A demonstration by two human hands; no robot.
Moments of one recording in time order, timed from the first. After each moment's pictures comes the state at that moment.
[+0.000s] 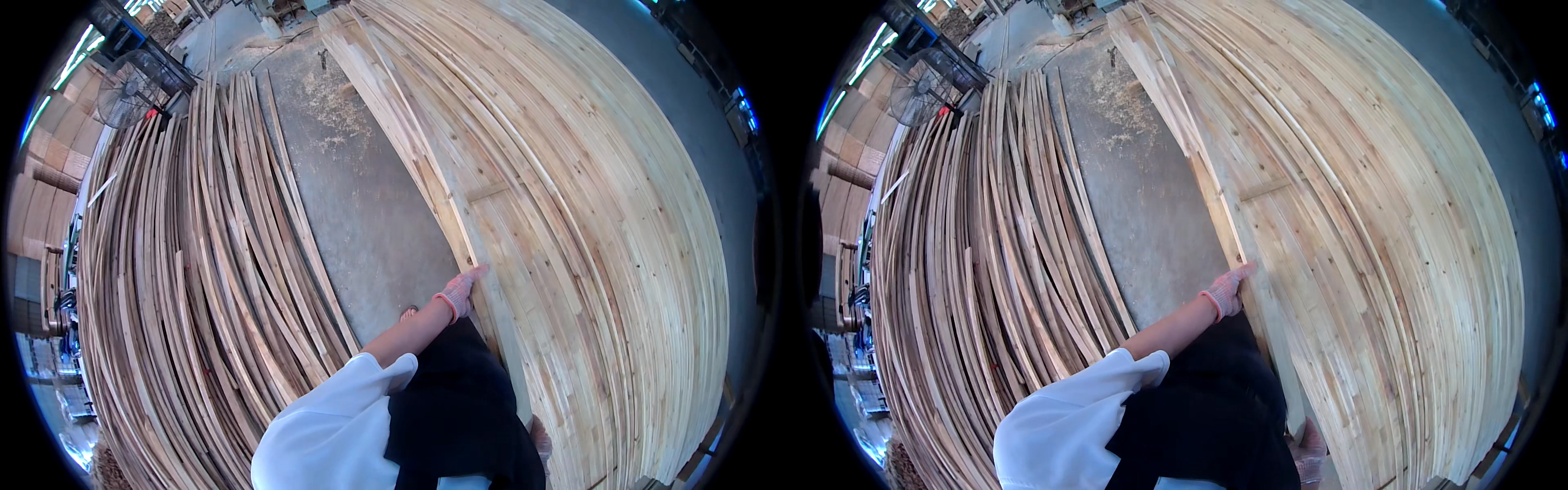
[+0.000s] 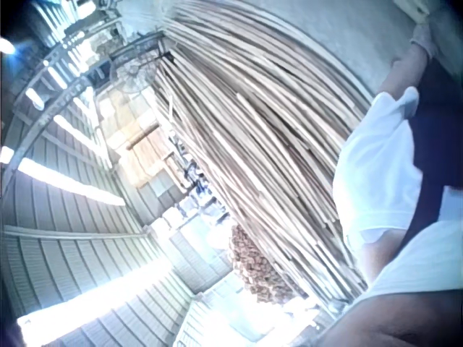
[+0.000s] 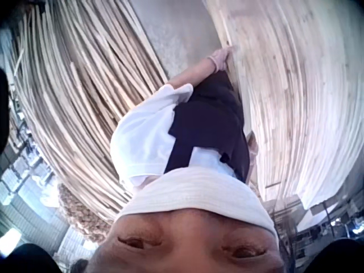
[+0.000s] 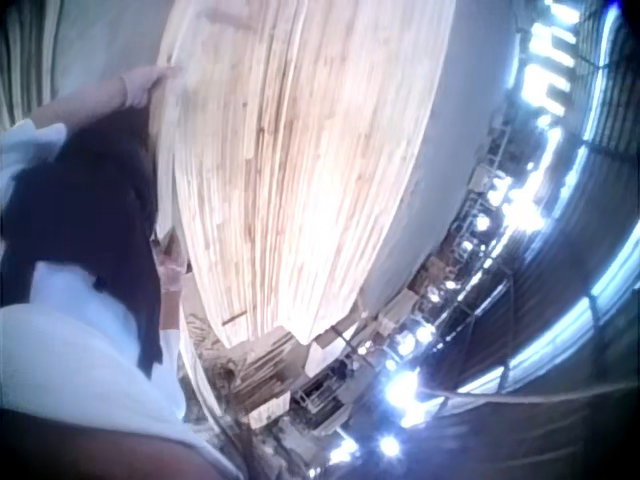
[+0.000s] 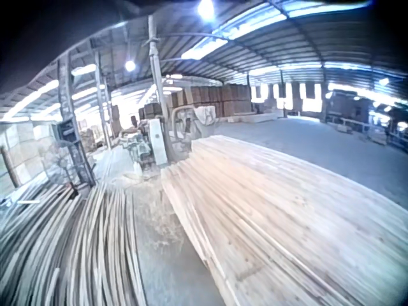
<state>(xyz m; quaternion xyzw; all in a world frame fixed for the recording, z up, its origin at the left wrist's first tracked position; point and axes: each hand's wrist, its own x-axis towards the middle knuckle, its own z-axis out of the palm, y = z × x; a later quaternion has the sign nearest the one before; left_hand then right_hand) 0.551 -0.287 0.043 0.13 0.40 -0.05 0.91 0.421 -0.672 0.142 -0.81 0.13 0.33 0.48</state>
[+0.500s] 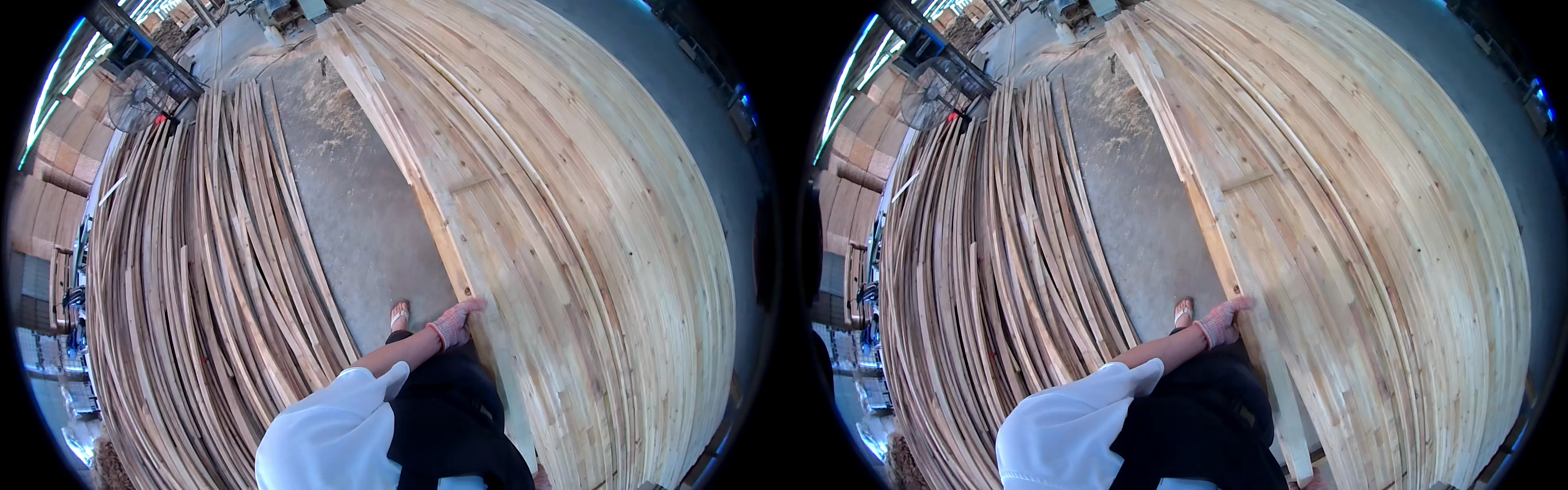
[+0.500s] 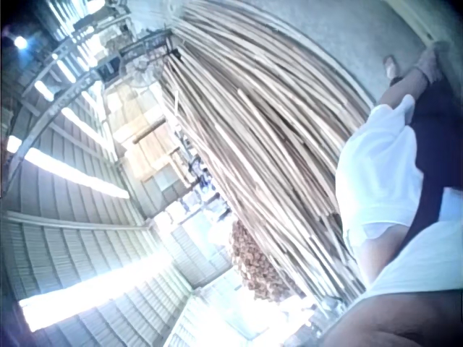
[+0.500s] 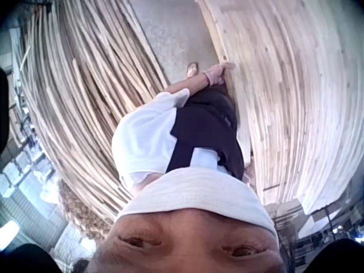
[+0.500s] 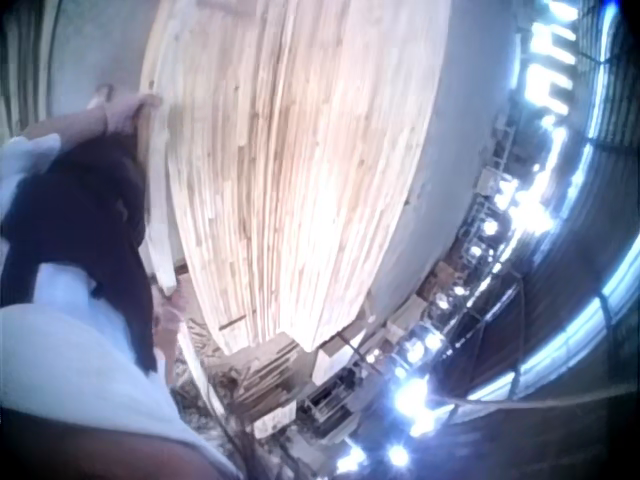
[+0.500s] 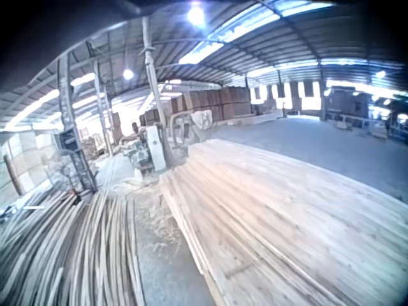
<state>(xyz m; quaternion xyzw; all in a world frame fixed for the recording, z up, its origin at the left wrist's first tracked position) 0.521 -0.425 0.027 0.11 0.39 -0.09 0.91 0.372 -0.949 0.086 -0.90 0.23 0.32 0.19</state>
